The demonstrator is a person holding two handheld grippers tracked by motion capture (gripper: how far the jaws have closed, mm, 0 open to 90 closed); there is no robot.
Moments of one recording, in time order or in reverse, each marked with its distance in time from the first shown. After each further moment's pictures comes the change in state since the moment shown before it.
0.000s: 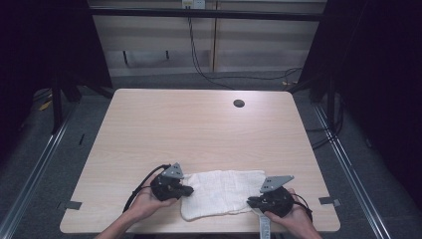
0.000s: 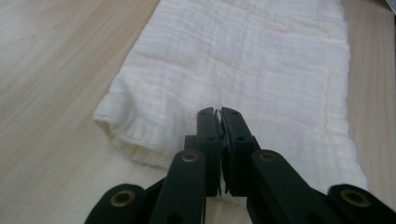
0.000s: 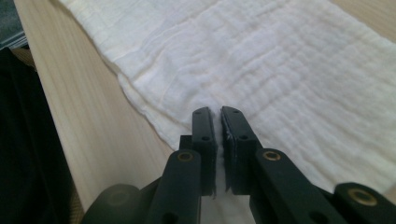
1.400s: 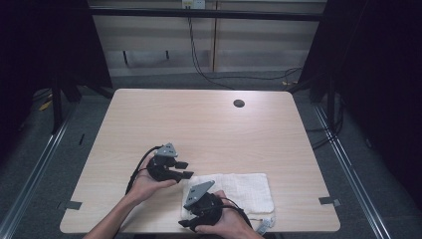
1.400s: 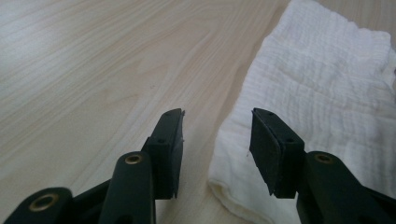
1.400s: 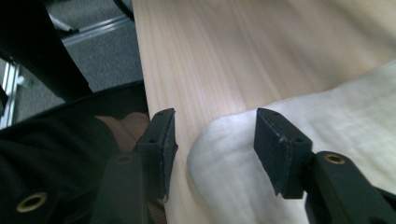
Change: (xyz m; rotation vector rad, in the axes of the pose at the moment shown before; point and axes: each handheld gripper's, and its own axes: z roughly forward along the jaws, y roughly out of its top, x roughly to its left) left arm 0.045 0.021 -0.018 -0.132 0.052 -0.084; right arm 0.110 0.110 0.099 0.011 0.228 -0.215
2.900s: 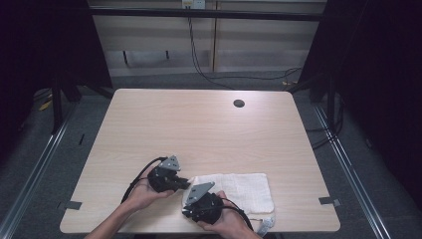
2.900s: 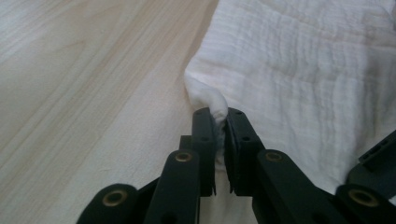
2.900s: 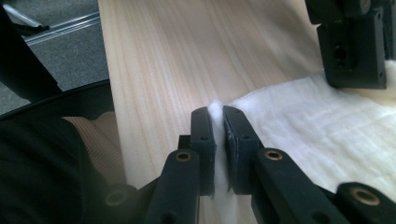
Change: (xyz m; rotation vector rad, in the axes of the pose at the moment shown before) left arm -0.016 -0.021 0.010 0.136 -0.048 0.079; right arm -0.004 -0.006 0.005 0.005 -0.086 0.000
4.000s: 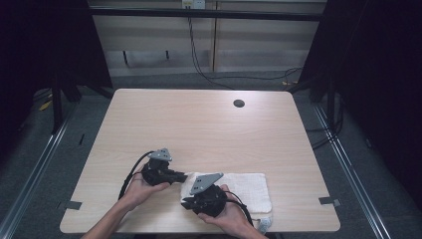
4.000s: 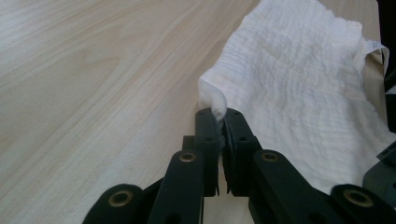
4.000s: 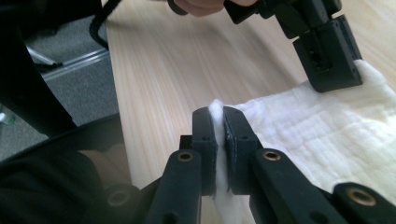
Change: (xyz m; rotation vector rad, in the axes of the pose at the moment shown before) left arm 0.018 -0.001 -0.020 -0.112 -0.035 -0.135; right arm -0.009 0.014 -0.023 -0.120 0.017 0.064
